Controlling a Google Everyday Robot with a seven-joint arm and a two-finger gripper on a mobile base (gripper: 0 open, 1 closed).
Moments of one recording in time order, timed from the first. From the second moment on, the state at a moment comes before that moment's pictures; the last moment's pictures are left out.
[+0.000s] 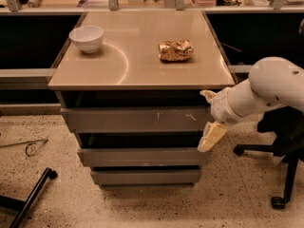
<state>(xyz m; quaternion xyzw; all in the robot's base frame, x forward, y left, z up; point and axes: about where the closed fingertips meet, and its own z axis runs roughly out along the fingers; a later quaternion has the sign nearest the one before) 0.546 -0.159 0.734 -0.64 0.71 0.07 0.28</state>
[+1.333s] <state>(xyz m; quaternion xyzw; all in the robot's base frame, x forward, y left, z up) 0.605 -0.116 0.680 -0.66 0.65 0.08 0.35</state>
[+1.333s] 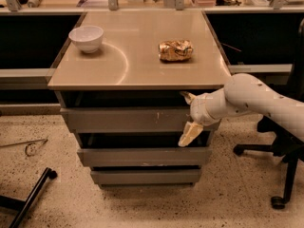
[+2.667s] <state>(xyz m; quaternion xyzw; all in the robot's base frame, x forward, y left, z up) 0.615 -0.090 0.634 -0.68 0.65 0.12 0.30</state>
